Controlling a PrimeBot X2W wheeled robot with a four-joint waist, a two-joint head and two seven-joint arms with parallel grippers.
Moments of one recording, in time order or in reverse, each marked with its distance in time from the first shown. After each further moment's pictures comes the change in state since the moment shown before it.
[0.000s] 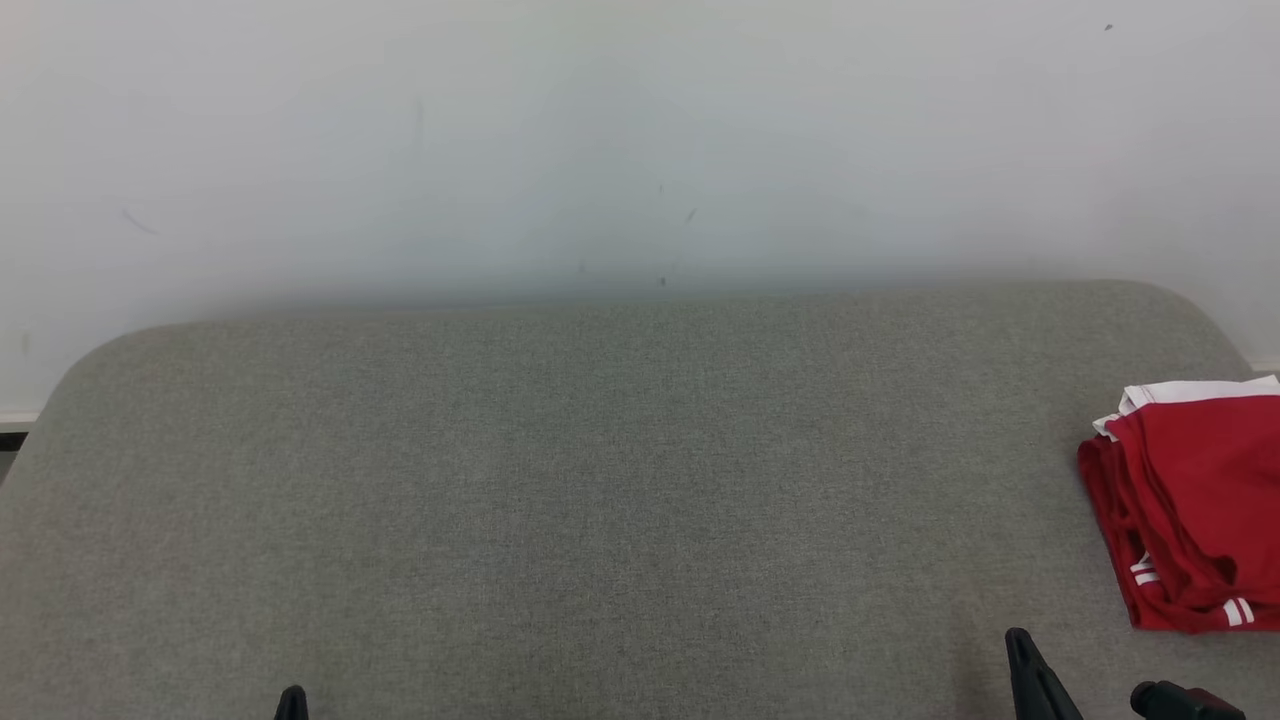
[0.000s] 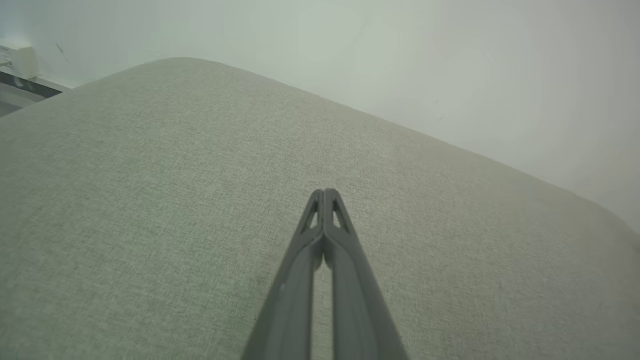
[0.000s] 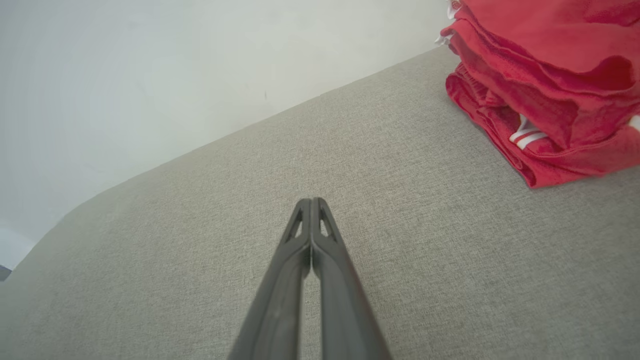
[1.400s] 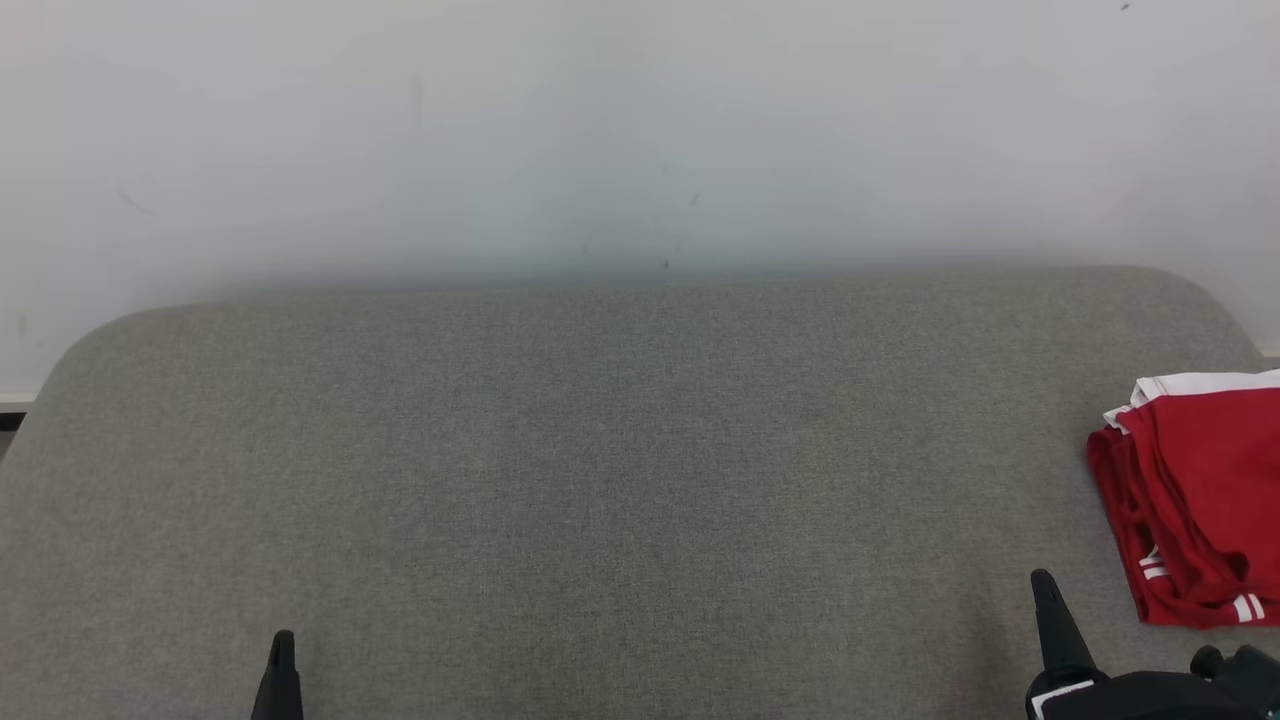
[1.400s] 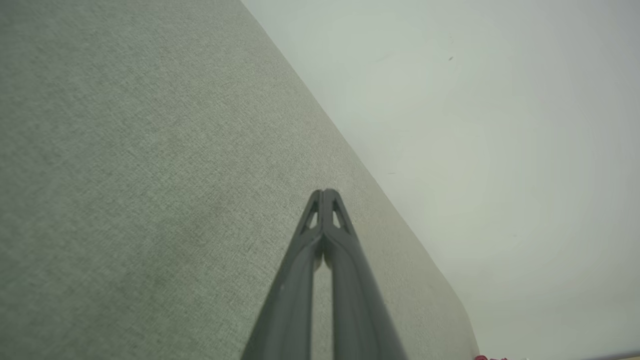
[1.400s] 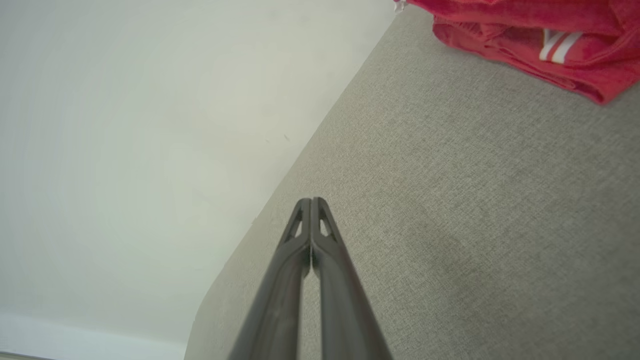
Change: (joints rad) left arm -0.103 0.002 0.012 -0.004 -0.612 0.000 0.155; right arm -0.081 0.036 -0.081 -0.044 0.546 0.000 0.137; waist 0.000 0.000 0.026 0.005
